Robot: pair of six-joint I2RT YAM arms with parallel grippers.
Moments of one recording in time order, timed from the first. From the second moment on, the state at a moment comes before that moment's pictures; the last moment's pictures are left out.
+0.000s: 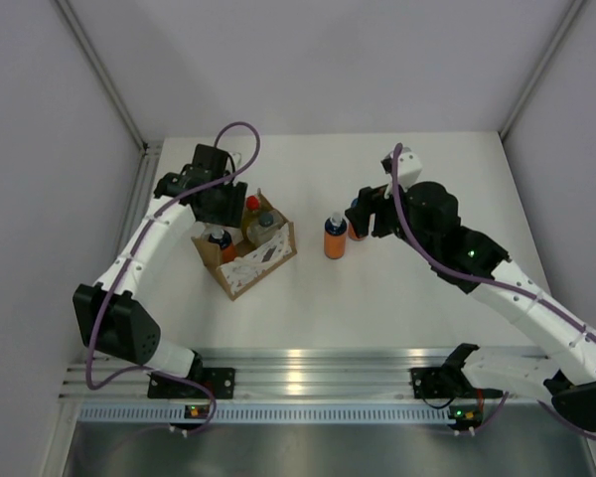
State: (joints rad) left arm -0.29 1.48 1.44 -0.94 -0.10 -0.07; right arm 0.75 1.06 1.14 -0.39 0.19 0.25
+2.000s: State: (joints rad) left arm -0.28 1.43 1.38 -0.99 -0.20 -0.11; right arm 0.75 1.06 1.15 -0.41 0.14 0.29
